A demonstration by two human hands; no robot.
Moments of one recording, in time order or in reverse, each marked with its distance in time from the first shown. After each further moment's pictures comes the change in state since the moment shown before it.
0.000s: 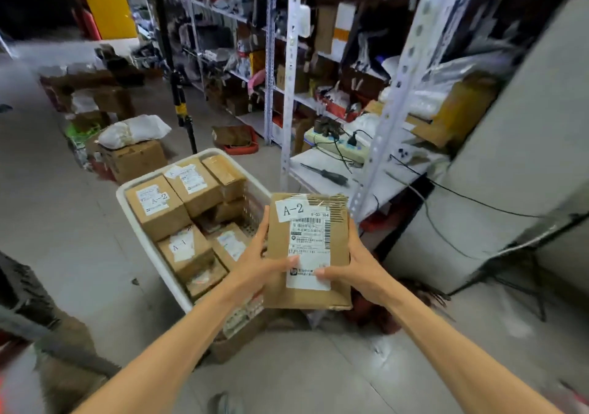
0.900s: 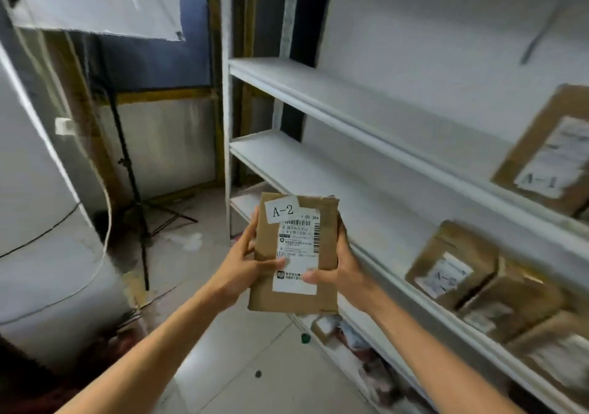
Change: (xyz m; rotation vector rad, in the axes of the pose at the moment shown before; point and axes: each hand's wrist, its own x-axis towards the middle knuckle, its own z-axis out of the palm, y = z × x) left_hand -0.025 0.026 0.522 0.139 -1.535 -0.051; right_hand -0.436 0.033 -0.140 0.142 1.603 0.204
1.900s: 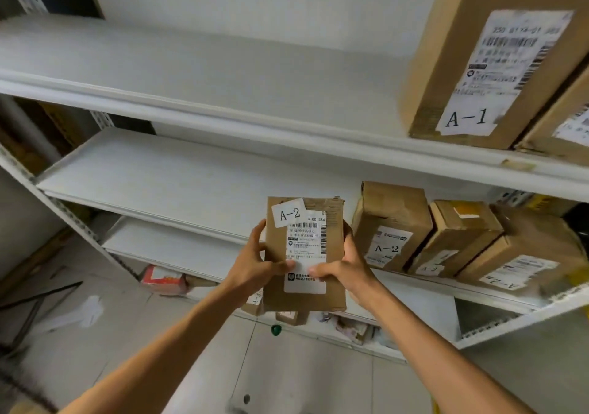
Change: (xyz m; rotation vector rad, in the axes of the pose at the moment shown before) left_hand 0.267 -0.054 0.158 0.306 -0.449 -0.267; right_hand 0.067 0.115 -0.180 0.253 0.695 0.342
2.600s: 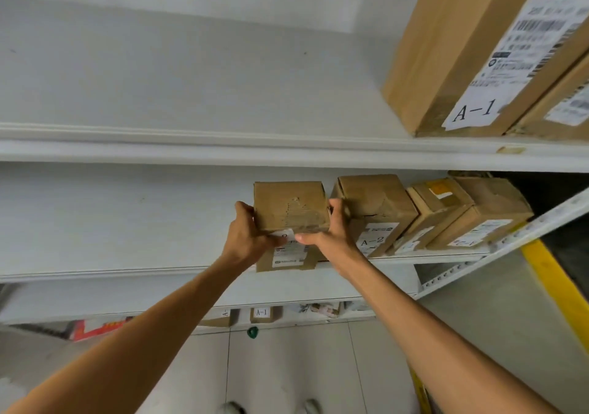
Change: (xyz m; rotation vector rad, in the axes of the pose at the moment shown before) left_hand 0.135 0.033 -0.015 0.330 -0.107 0.167; right_hand 0.080 -0.033 0.018 -0.074 0.424 0.103
